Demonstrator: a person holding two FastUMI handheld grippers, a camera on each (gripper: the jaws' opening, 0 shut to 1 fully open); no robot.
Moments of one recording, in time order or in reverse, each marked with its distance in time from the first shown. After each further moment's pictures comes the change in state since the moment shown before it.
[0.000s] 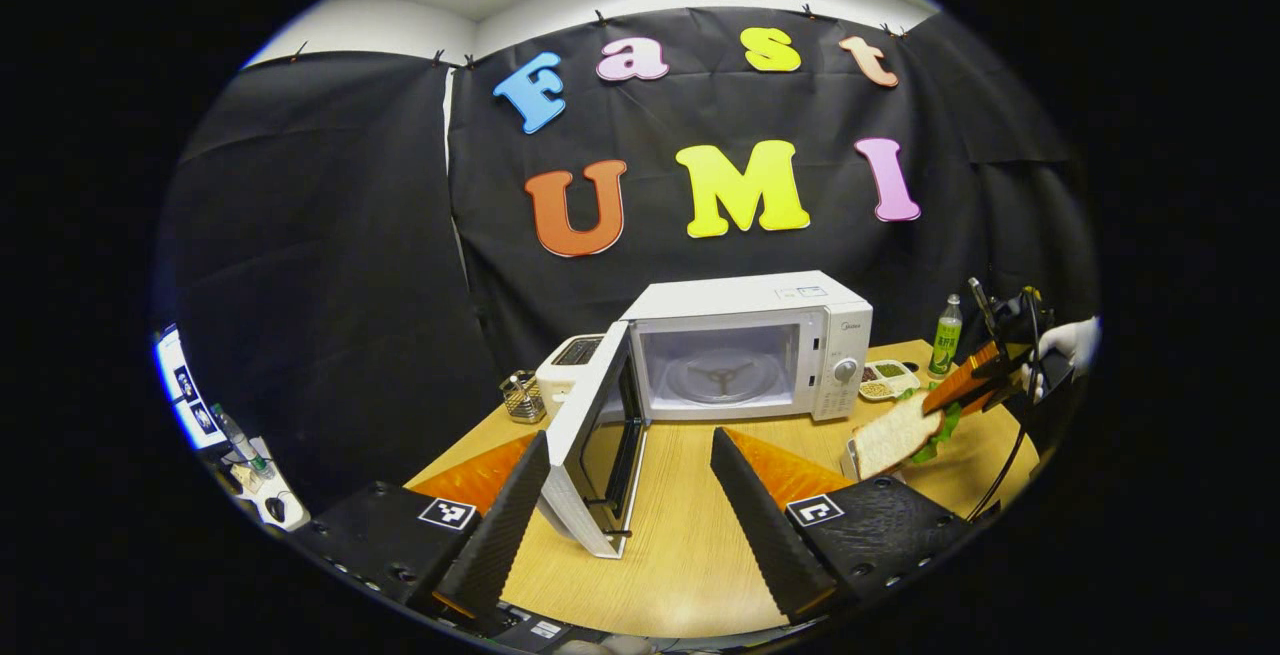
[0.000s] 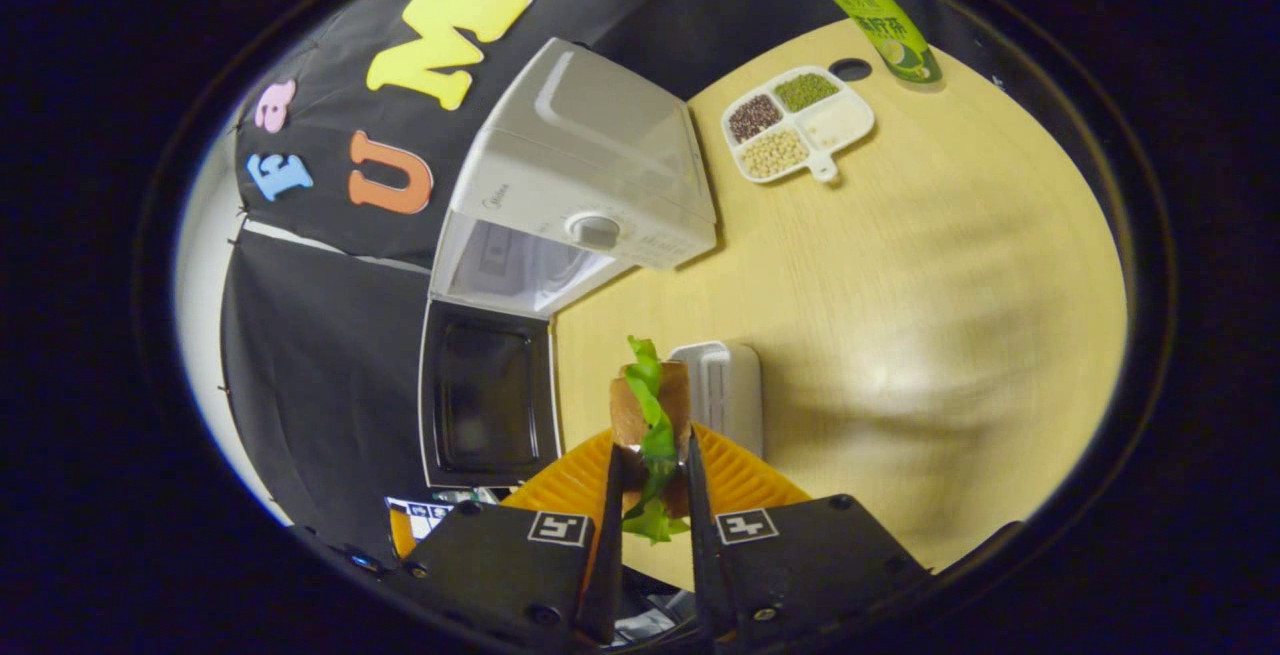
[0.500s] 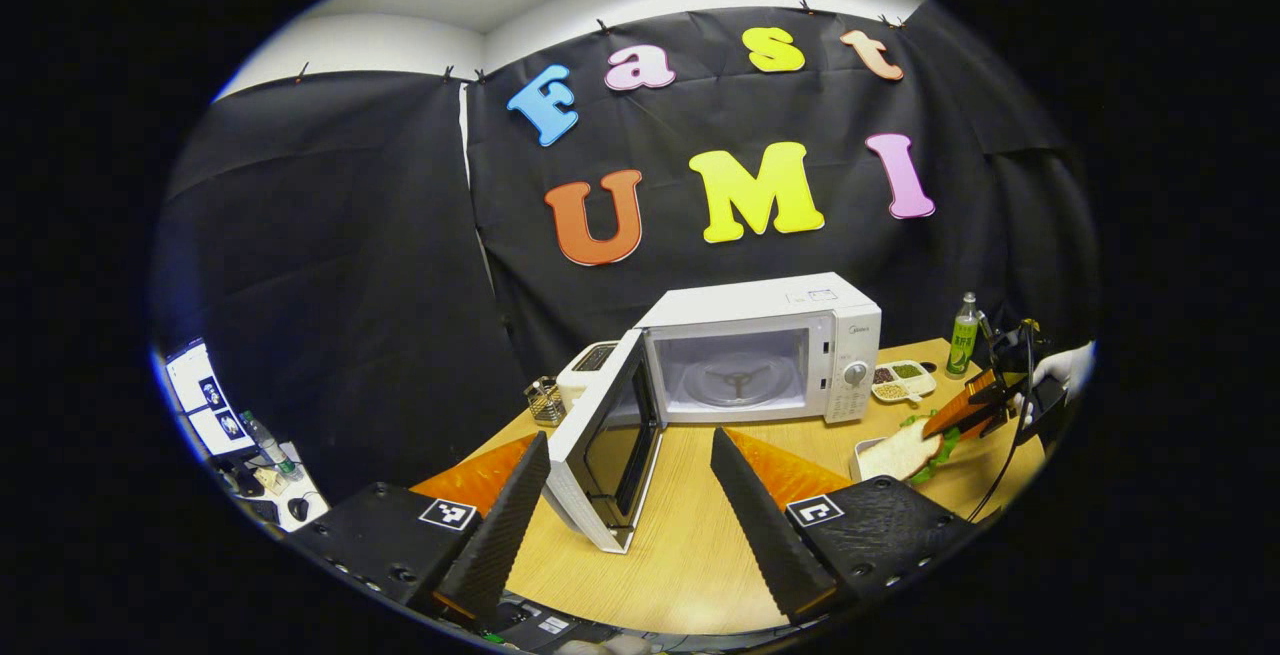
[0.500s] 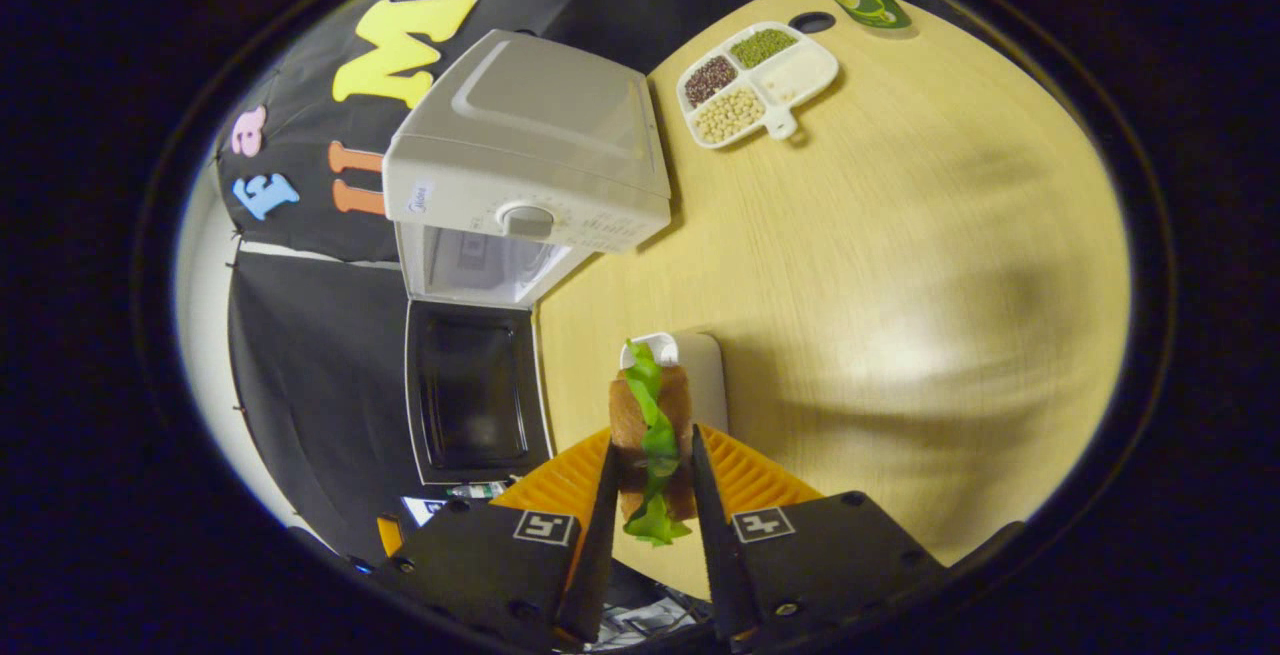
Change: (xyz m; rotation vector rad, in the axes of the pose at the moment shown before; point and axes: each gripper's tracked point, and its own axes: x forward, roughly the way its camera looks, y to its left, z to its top) left arm -0.019 -0.020 0.009 0.020 -0.004 0.102; right arm 0.031 -0.063 -0.008 0.062 0.132 0.015
